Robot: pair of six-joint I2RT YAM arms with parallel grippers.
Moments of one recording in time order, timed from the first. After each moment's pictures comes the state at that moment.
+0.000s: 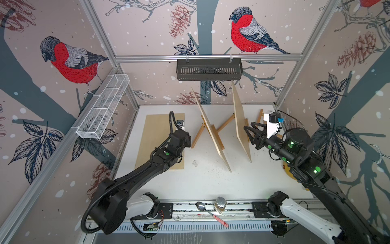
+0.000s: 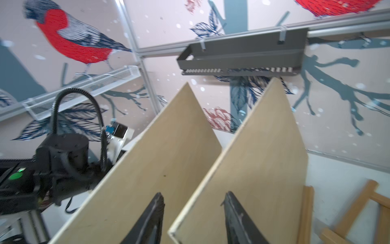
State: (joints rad) left arm -0.57 1.17 0.77 -0.04 -0.36 -0.32; right arm 0.59 0.75 1.05 -0.37 -0.13 0.16
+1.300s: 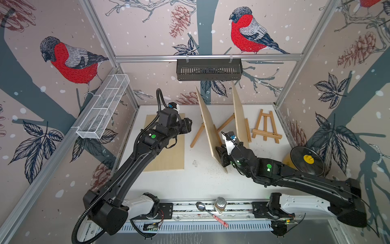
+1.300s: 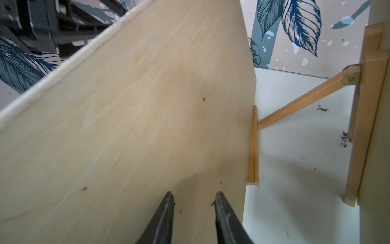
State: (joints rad) left arm -0.48 1.23 1.29 -0.58 0.01 -0.52; right arm 1.16 1.08 0.91 -0.32 0.45 0.42
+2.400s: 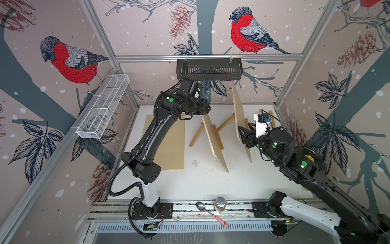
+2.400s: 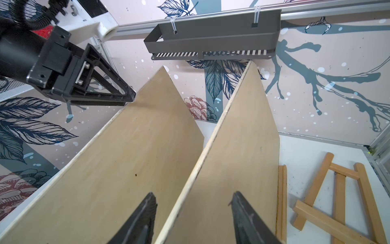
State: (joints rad) left arm -0.57 1.85 2.31 -1.23 0.17 -0.47; right arm 0.75 0.85 1.01 -0.36 0.25 0.18
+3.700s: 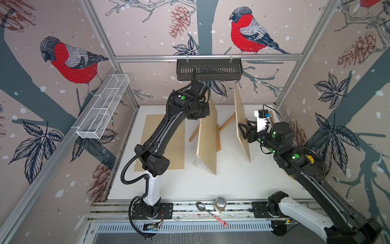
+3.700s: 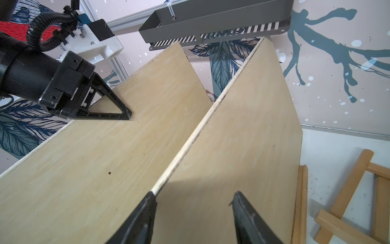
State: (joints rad) left arm -0.60 1.99 2.41 -1.35 0.05 -0.57; right arm 0.45 0.91 0.91 -0.20 -0.14 0.19
